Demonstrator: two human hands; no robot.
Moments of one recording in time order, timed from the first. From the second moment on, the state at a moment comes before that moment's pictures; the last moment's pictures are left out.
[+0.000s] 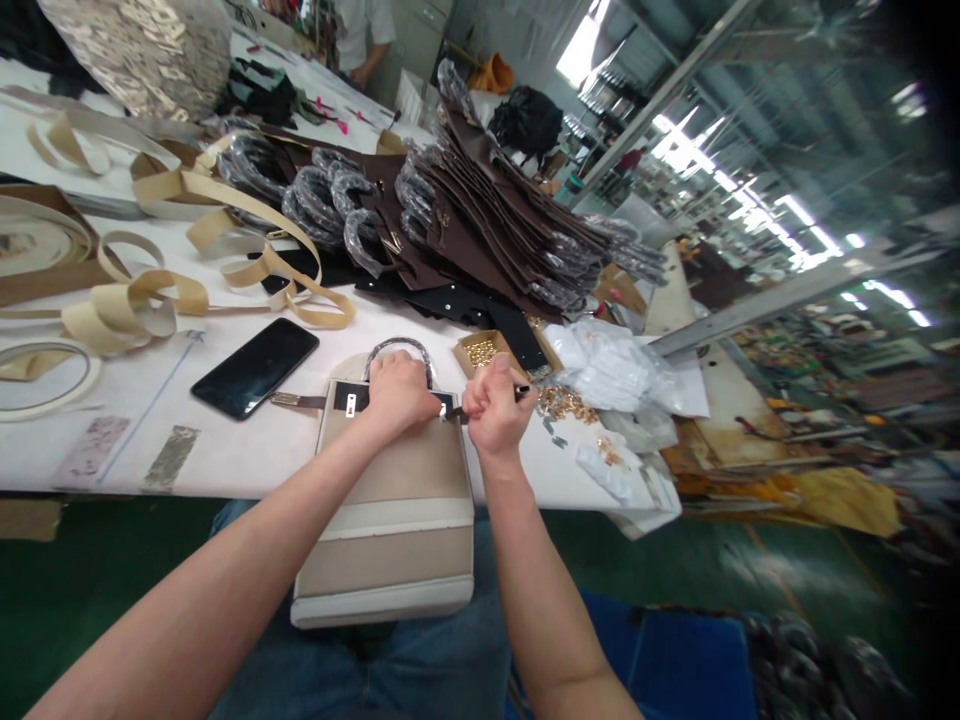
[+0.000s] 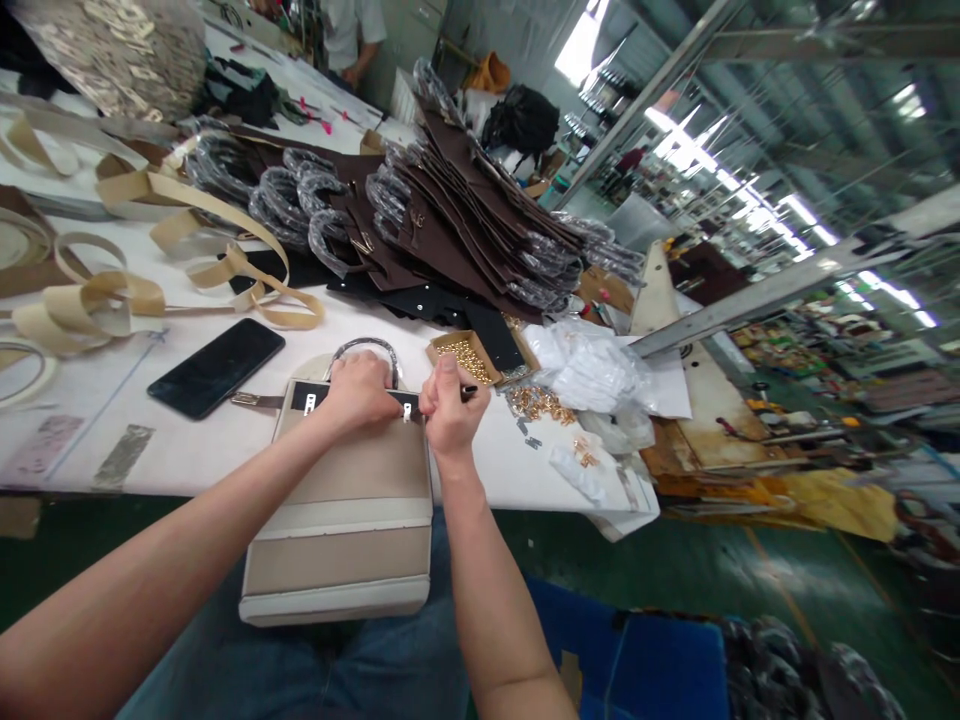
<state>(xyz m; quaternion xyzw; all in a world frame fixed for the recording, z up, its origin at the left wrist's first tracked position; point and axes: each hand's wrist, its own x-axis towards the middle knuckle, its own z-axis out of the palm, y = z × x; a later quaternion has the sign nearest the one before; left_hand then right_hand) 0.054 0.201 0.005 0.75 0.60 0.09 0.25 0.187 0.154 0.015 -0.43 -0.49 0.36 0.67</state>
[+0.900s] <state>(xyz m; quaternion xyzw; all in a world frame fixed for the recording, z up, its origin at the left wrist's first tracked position) 0.059 0.195 -0.001 0.76 0.60 0.11 0.23 0.211 0.169 0.023 -0.48 -0.36 0.38 0.71</state>
